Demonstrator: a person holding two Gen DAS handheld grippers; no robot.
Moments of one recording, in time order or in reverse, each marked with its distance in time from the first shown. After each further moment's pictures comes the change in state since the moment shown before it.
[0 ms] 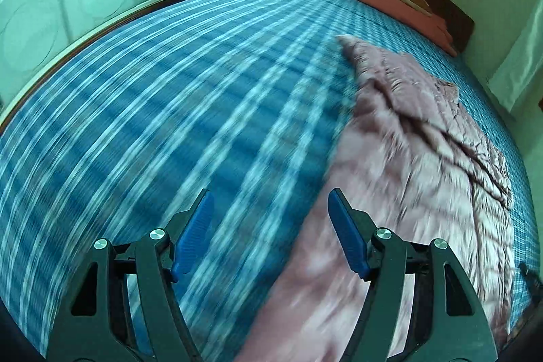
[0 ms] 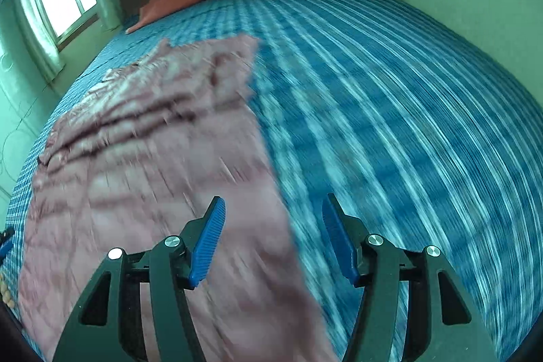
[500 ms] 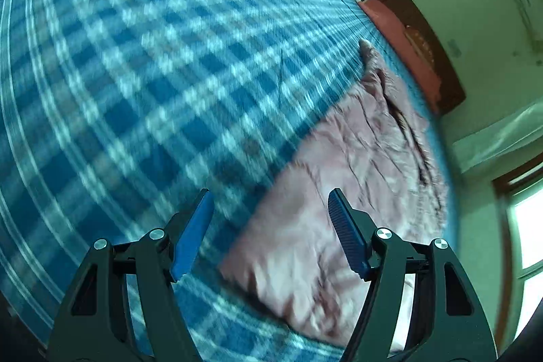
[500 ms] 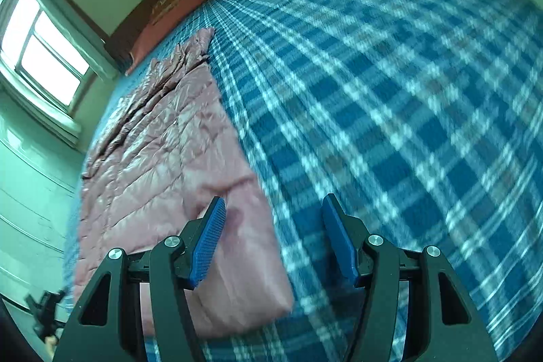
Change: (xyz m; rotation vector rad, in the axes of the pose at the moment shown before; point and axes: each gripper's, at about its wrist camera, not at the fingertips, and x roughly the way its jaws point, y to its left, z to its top) left arm -0.059 0.065 -0.110 -0.411 0.079 -0.258; right arm -0.056 -0.080 -0.116 0.341 0.031 0.210
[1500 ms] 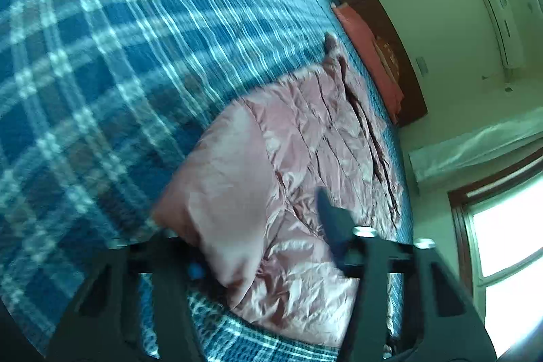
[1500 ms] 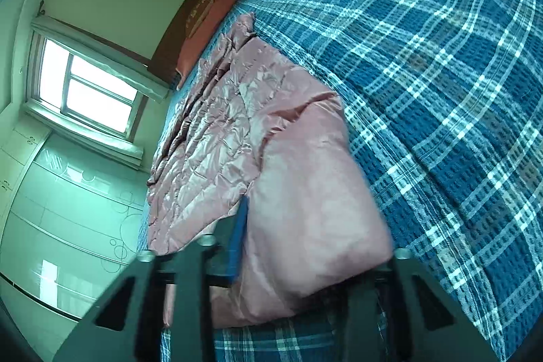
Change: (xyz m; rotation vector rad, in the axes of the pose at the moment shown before) left arm 0.030 -0.023 -0.034 -0.076 0.011 -0.197; right arm 0.033 0.026 -0.034 0.157 0.027 0.302
